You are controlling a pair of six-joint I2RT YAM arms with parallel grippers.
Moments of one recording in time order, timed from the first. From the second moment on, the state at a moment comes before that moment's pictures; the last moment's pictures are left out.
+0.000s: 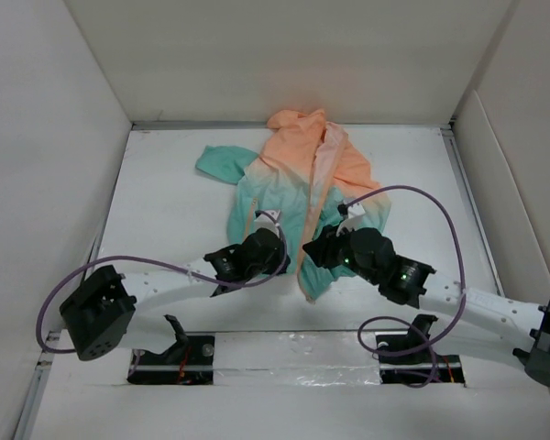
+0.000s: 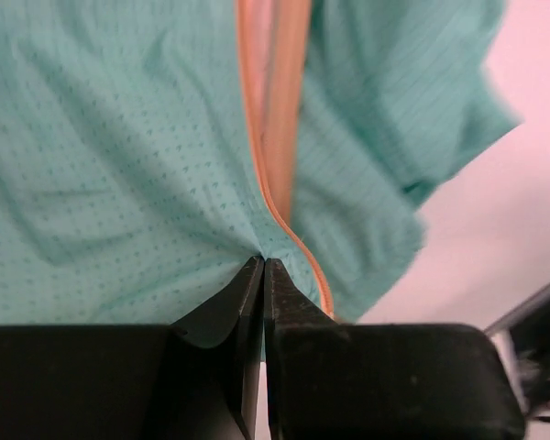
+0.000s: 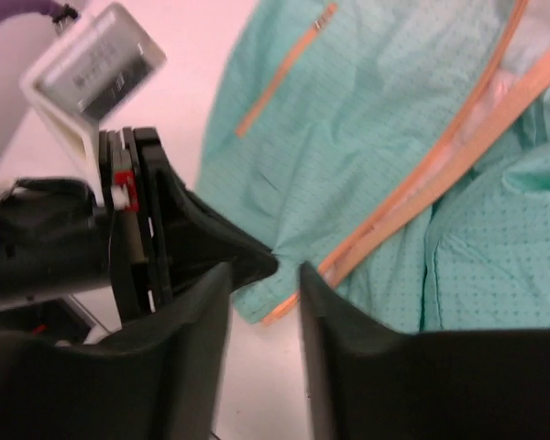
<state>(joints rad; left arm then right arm) -1.00 1.31 0.64 -0.06 -0.24 -0.72 0.96 1.00 0.61 0.03 0.23 0.54</state>
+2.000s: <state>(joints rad) -0.93 0.97 0.45 0.44 -0.20 -1.14 0.91 0.95 0.57 0.31 0.13 0.72</state>
